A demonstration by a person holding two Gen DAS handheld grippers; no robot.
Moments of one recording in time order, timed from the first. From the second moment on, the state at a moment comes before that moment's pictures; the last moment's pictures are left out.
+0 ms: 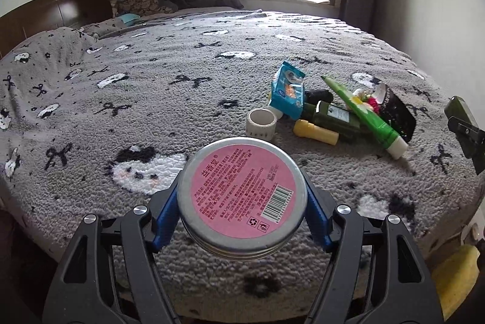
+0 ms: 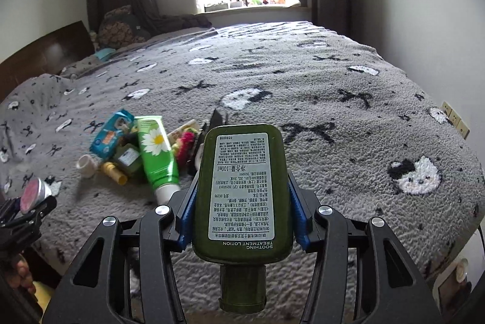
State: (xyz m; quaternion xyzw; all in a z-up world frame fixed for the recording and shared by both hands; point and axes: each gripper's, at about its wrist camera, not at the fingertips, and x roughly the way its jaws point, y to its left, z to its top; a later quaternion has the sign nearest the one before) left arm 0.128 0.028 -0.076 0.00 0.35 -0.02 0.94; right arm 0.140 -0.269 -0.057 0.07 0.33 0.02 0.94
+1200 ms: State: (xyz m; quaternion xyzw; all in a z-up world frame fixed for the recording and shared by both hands) left arm -0.014 -0.021 -0.214 0.04 0.53 -0.13 0.83; right arm 0.001 -0.180 -0.198 0.08 0.54 0.15 0.82
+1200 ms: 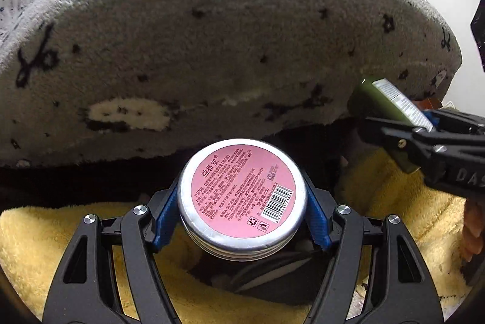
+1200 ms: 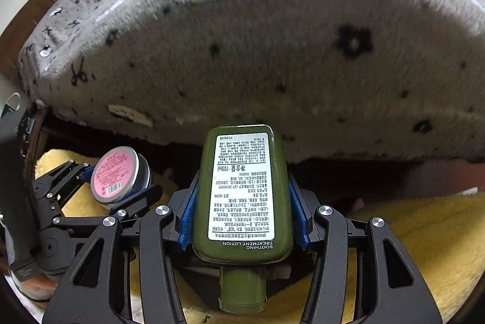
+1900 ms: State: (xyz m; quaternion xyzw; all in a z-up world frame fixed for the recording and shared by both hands) left arm -0.003 -0.002 -0.219 0.03 0.56 -0.13 0.81; right arm 0.009 -0.192 -0.207 0.10 0.56 0.13 0.81
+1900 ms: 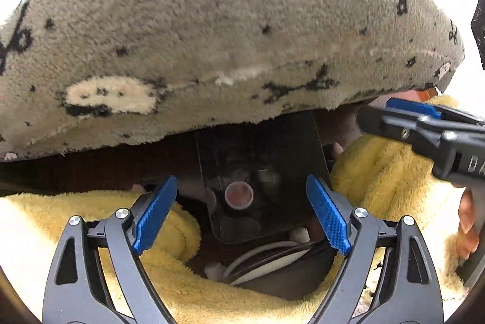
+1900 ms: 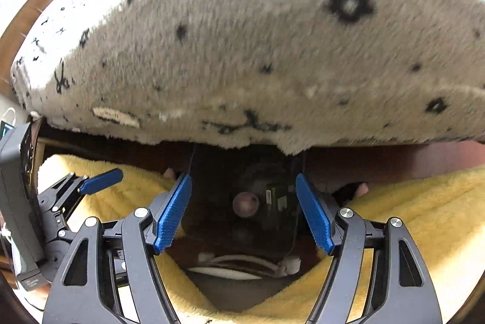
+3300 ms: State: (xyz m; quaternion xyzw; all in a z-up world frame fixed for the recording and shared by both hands) left arm 0.216 0.027 -0.097 0.02 0.37 -0.02 0.93; right arm 0.236 -0.246 -0.092 0.06 0.37 0.01 0.93
